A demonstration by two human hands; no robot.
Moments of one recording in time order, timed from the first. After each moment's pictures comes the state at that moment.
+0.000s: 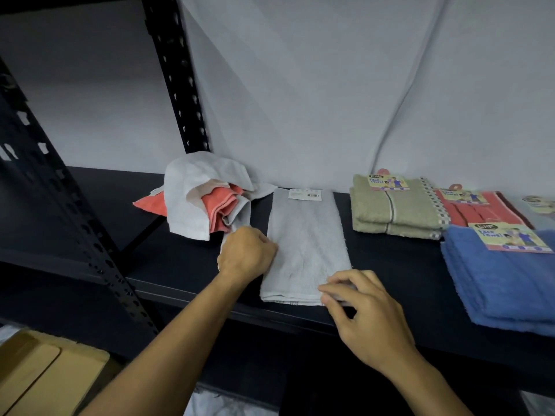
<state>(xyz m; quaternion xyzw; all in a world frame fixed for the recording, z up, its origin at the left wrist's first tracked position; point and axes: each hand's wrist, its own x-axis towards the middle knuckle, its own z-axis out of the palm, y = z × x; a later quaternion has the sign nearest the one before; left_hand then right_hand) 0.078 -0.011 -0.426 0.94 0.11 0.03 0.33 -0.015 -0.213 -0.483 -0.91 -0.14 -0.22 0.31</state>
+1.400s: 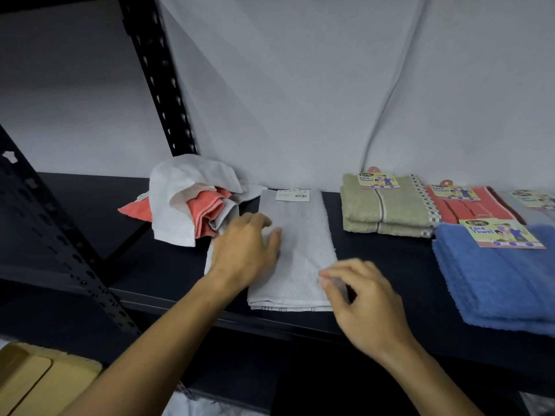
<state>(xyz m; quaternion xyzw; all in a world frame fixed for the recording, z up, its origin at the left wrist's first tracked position) 0.077 -0.022 -0.418 0.96 -0.08 0.18 0.19 -0.004 -0.217 -0.462 -0.89 -0.10 -0.24 0.37</state>
